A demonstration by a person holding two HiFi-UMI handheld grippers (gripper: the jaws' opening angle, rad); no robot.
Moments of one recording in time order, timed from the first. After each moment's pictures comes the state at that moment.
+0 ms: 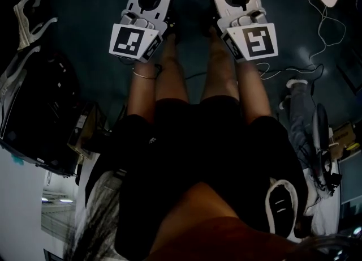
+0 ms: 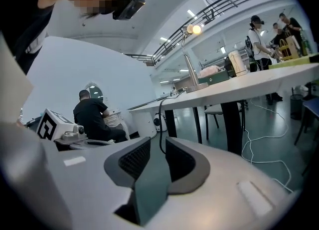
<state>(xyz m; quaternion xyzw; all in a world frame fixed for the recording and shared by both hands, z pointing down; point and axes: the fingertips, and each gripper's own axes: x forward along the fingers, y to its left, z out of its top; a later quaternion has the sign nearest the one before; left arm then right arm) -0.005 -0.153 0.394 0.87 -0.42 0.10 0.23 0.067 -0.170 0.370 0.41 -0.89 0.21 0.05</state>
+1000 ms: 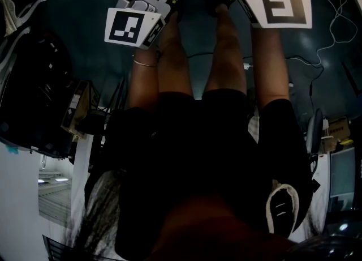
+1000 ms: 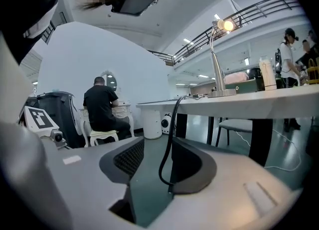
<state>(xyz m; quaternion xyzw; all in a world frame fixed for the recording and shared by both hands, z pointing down) -0.041 -0.135 0.450 0.84 -0.47 0.10 0.25 -0.002 -0.225 0.379 0.35 -0.93 0.09 0.07</state>
